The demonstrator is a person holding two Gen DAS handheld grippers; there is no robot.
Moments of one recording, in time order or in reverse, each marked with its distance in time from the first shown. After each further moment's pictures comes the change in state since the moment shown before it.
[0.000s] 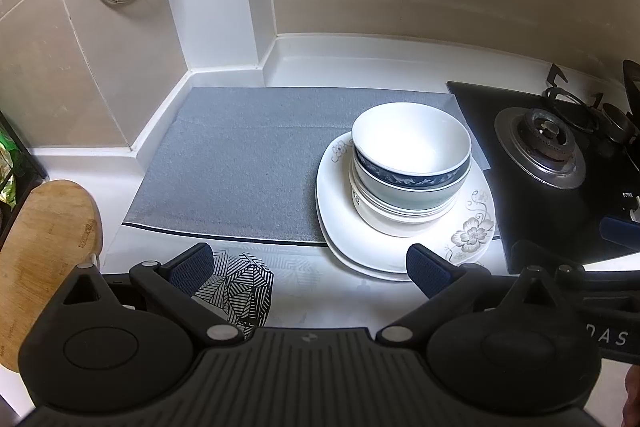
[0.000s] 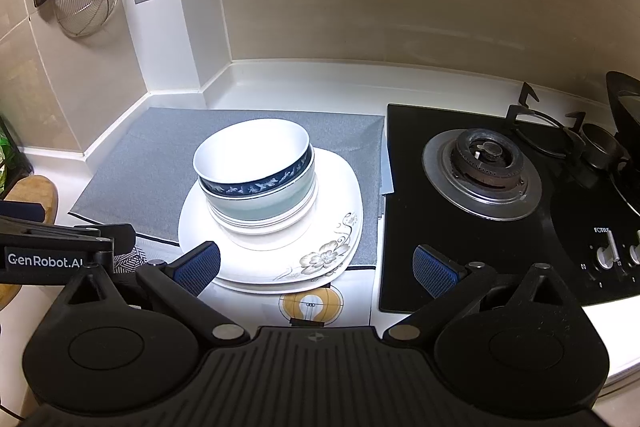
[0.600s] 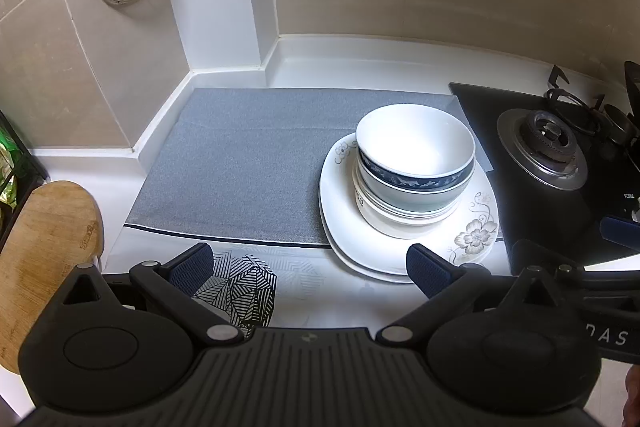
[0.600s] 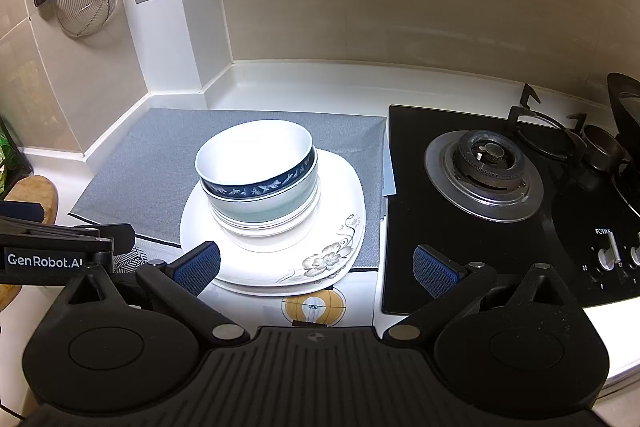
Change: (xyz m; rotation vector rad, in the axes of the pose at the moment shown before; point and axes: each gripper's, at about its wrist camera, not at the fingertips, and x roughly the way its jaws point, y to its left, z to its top) left arm -0.001 0.002 0.000 -0.001 -0.006 0.004; right arm 0.001 0.002 0.001 -0.002 -0.003 0.002
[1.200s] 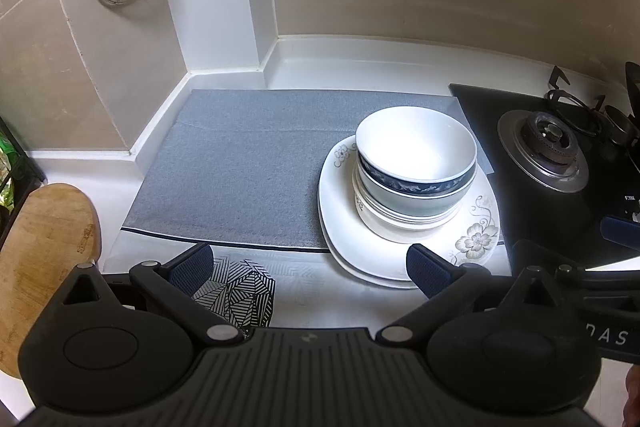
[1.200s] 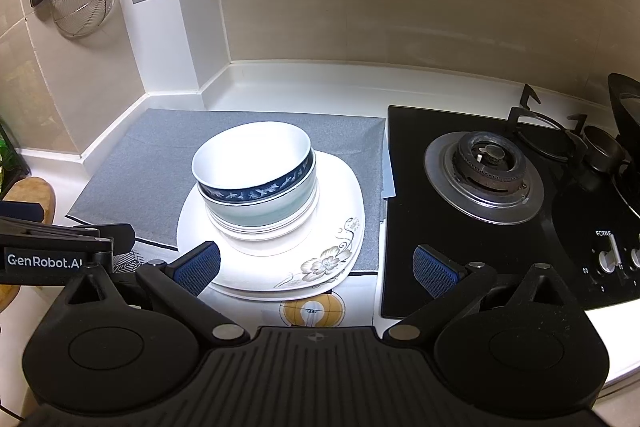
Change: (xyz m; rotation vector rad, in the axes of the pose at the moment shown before) left arm 0.003 0.002 0.003 0.003 0.002 -0.006; right arm 0.003 -0.001 0.002 -0.002 0.002 0.000
